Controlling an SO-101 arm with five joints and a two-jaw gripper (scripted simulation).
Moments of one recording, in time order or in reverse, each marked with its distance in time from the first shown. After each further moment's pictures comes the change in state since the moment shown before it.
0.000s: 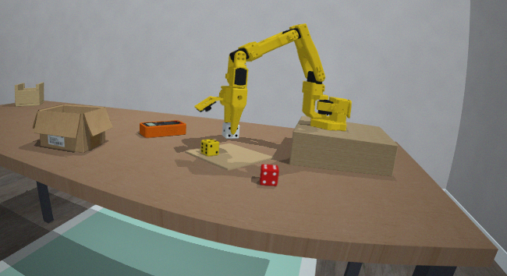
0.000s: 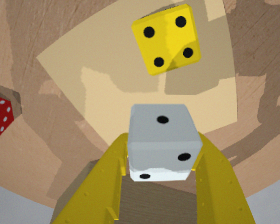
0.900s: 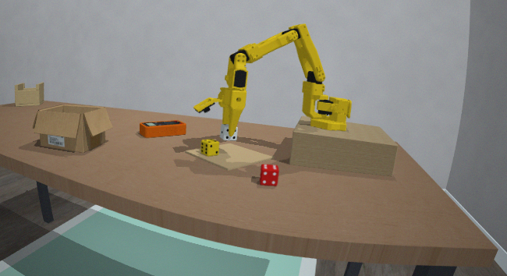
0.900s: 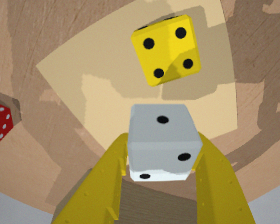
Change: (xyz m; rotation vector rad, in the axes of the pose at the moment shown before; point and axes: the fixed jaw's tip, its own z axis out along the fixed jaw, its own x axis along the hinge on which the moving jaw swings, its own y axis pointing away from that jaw) arm -0.004 0.000 0.004 0.001 -0.032 0.000
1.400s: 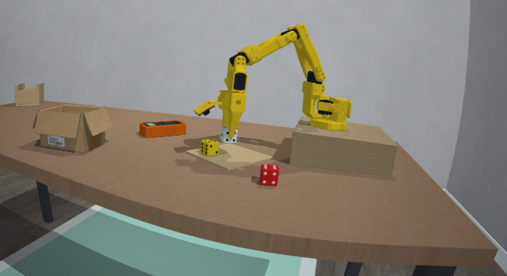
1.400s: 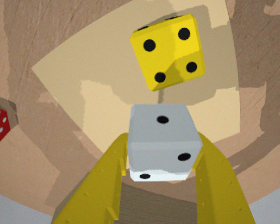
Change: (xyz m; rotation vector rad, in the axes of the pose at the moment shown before) arm 0.000 0.000 0.006 0.000 0.000 0.000
